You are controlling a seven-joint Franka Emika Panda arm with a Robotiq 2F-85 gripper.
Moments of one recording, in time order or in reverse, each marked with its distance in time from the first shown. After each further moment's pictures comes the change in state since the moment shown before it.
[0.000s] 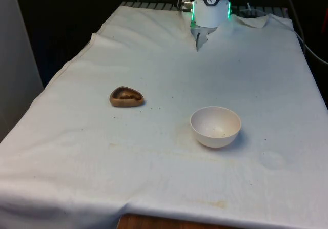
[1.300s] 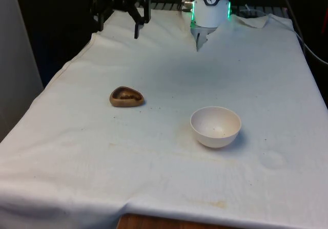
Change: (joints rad) arm -0.026 0.135 -0.141 -0.081 0.006 0.276 -0.130
